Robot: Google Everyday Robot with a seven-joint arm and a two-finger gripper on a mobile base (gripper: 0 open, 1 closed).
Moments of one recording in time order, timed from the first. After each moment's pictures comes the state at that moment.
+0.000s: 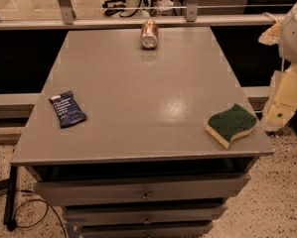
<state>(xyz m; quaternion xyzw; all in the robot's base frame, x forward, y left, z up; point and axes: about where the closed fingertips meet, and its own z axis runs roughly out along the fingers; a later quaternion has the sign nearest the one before) 0.438 -0.217 0.976 -0.60 0.78 -0.03 0.16</state>
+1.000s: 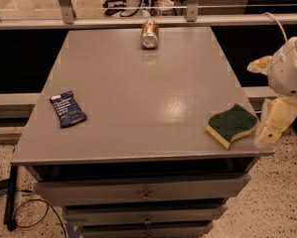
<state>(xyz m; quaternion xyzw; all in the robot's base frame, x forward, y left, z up) 0.457 -0.234 0.900 -0.63 0.76 0.01 0.17</state>
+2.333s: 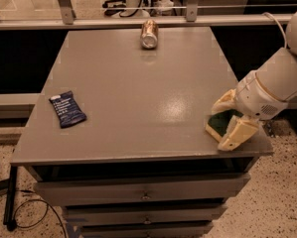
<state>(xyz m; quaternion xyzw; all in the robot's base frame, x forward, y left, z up) 0.464 -0.190 0.822 -0.67 0.71 0.11 0.17</state>
